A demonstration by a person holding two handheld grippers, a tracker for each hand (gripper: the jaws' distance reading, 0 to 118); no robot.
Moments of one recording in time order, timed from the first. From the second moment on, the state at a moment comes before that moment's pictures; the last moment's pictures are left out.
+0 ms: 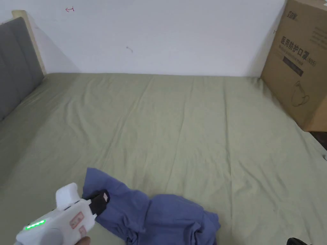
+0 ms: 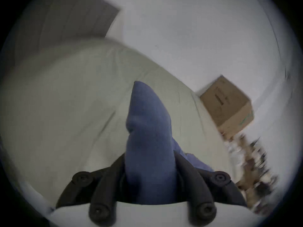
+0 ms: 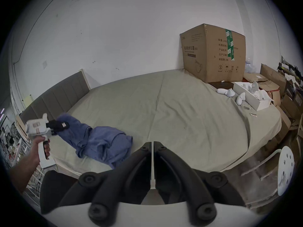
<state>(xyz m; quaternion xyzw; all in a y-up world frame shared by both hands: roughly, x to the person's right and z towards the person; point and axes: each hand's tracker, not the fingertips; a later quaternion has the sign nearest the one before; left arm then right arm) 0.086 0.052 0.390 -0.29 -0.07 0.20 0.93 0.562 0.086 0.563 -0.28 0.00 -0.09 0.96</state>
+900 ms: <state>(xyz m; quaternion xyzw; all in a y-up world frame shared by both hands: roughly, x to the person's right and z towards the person) 0.212 0.060 0.372 -0.33 -0.20 0.23 0.89 0.554 0.086 0.559 -0.27 0.04 -0.10 0.96</state>
